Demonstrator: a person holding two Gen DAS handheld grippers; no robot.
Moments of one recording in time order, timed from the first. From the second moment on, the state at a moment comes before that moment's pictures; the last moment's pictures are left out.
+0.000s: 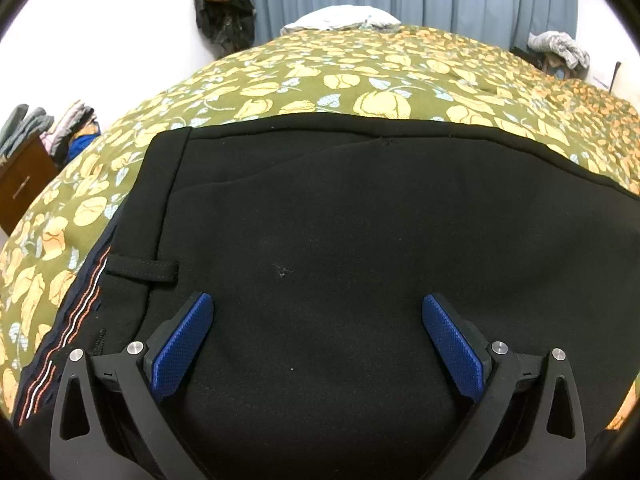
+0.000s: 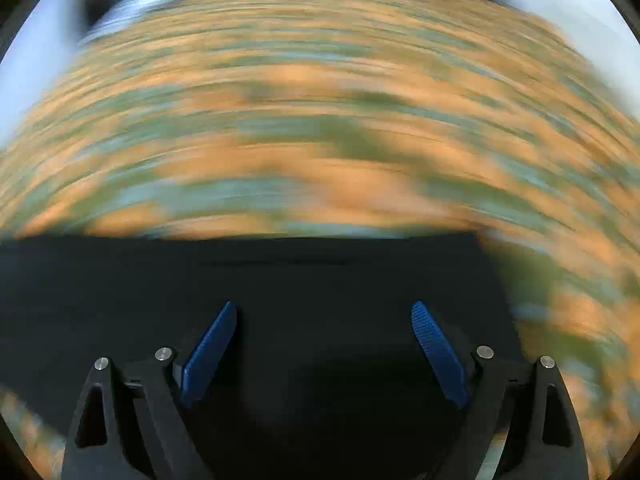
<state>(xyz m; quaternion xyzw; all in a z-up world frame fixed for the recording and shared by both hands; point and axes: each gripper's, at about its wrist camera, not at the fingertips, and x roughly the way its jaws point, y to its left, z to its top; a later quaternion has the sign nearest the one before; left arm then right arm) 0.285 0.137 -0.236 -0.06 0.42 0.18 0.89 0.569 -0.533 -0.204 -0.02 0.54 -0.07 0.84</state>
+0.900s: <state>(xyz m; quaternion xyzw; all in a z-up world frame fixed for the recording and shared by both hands) 0.293 0.132 -0.232 -0.04 0.44 0.19 0.88 0.183 -0.591 -0.156 -0.03 0.49 -0.08 0.87</state>
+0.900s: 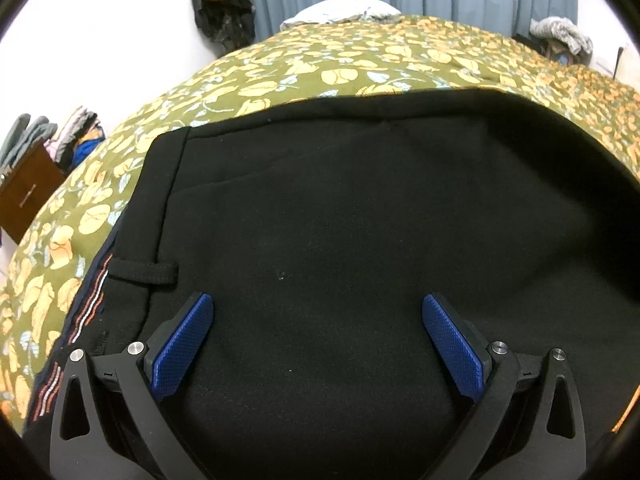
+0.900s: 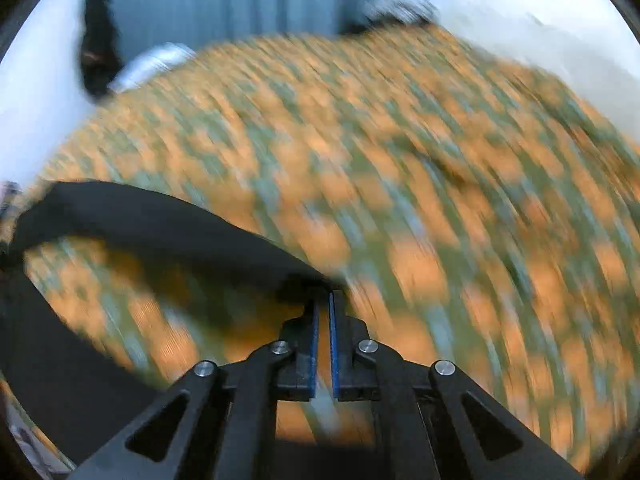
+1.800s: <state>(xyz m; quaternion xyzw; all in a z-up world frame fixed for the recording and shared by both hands) 0.160 0.063 -0.211 -0.06 0.45 0.10 0.89 0.110 -0.441 -0.195 0.28 0.37 0.03 0.88</state>
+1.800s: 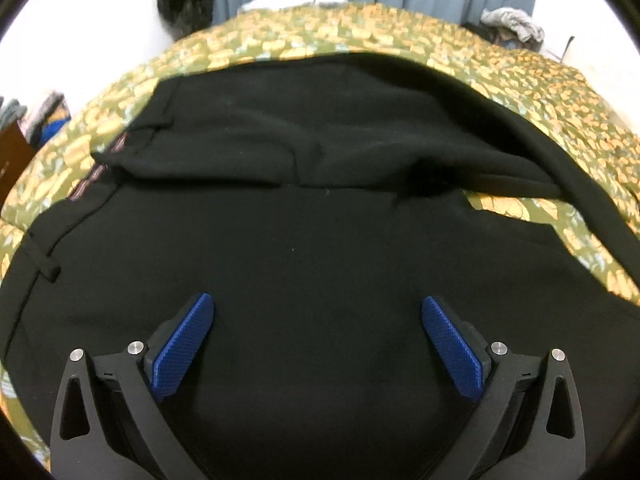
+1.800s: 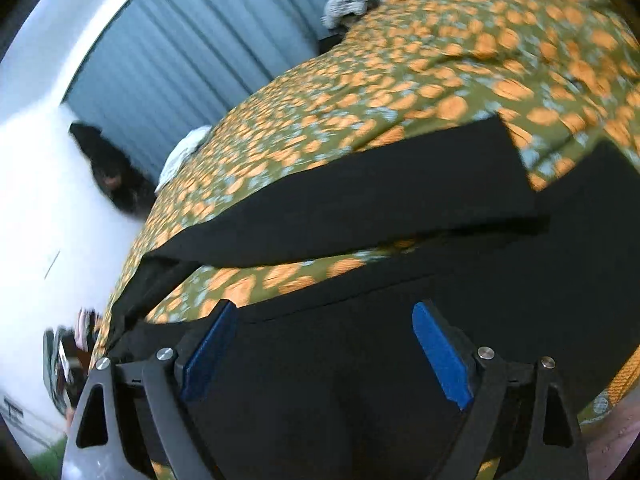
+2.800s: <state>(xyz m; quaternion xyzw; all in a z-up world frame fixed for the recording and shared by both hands) 0.183 0.064 -0.165 -0.12 0.49 0.04 0.86 0.140 -0.521 -0.164 0.37 0.32 -0.01 0.87</state>
